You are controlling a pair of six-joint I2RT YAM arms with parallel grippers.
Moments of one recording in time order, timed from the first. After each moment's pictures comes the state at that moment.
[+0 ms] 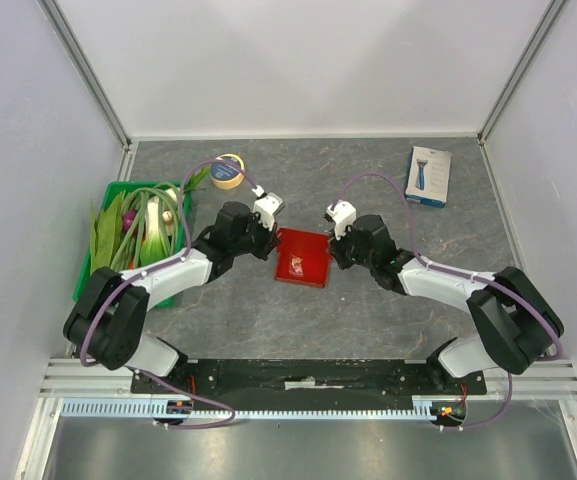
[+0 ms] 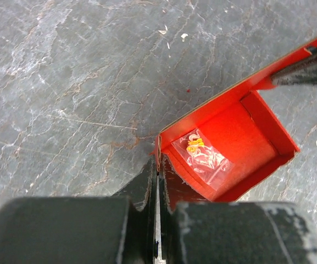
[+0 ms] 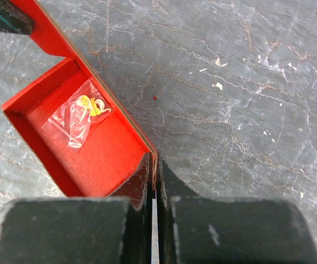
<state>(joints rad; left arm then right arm) -0.53 1.47 0.75 0.16 0.27 0.05 0.61 1.45 0.66 0.24 -0.14 -0.03</state>
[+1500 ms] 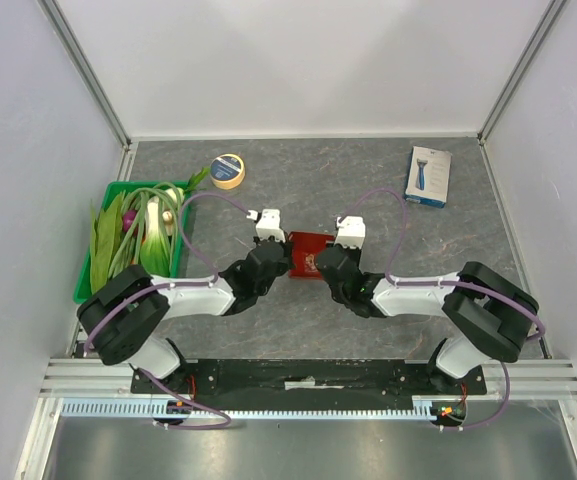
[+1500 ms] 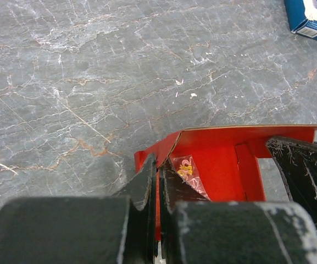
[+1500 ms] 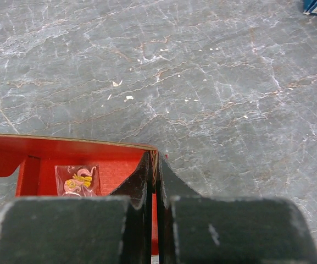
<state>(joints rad) -0.87 1.51 0.60 0.56 -0.48 -0.47 0.94 1.56 0.64 0.36 0.92 0.51</state>
